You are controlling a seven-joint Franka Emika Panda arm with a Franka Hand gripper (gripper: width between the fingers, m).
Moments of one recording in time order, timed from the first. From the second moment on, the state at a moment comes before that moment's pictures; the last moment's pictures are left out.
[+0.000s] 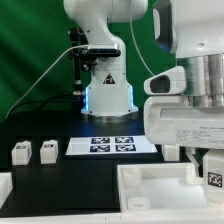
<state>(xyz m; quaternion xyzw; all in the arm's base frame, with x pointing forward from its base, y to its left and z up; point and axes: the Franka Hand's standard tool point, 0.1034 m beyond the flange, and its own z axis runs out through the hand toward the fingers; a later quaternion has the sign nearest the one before) 0.635 0.114 0.064 -0.92 0.40 -0.03 0.06</state>
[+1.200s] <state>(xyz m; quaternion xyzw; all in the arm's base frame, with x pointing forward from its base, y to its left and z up) 0.621 0.135 0.064 -0.87 0.48 -0.01 0.08</state>
